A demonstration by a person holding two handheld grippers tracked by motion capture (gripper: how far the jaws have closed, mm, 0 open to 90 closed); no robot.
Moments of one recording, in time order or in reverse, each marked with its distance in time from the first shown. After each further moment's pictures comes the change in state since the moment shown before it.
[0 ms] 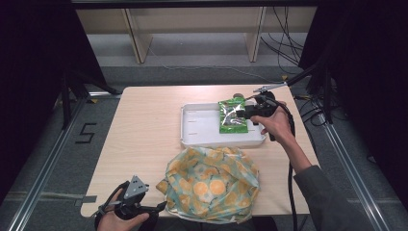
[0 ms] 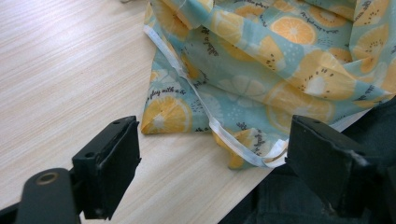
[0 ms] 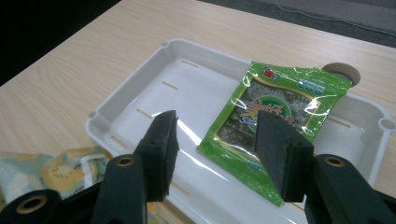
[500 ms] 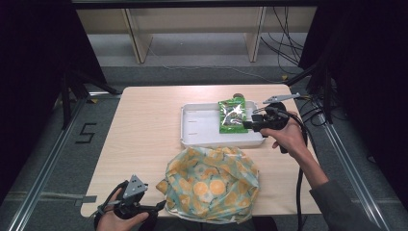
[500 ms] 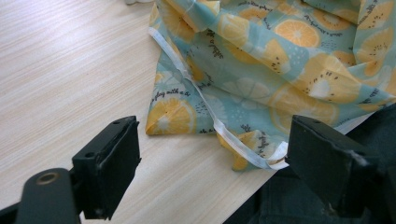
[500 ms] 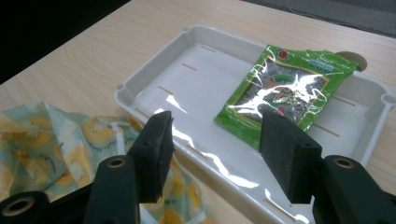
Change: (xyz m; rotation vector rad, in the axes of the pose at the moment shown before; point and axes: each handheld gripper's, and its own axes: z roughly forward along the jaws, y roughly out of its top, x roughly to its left) left arm -0.001 0.000 0.001 -0.032 0.012 -0.040; right arm 0.014 -0.031 -0.039 0.001 0.041 -0.035
